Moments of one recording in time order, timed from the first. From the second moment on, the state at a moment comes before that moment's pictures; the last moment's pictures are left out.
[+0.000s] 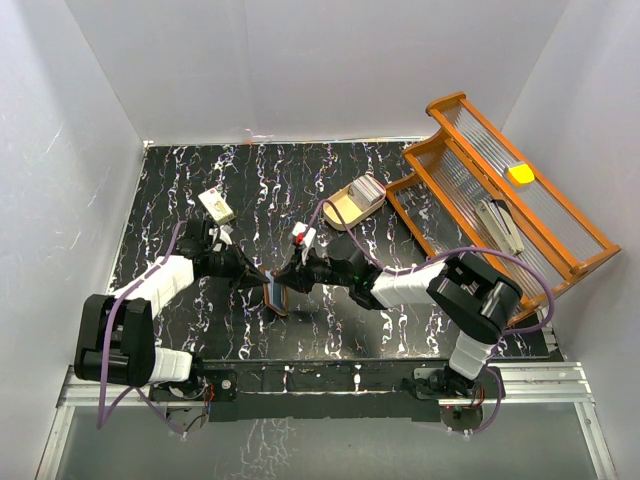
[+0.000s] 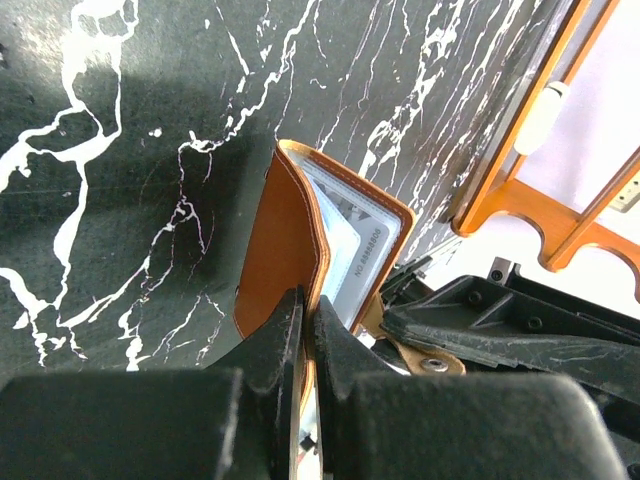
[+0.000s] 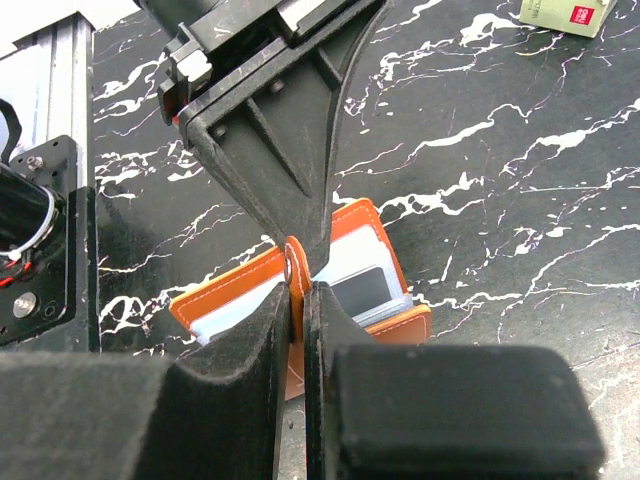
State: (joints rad) left arm -0.14 1.35 0.66 -0.41 0.68 -0.77; right arm 0.90 1.72 0.75 0.76 -0.39 0.15
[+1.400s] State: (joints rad) left arm -0.16 1.28 0.65 -0.44 0.65 -0.82; right arm 0.88 1.86 0.70 0.91 -0.43 0.24
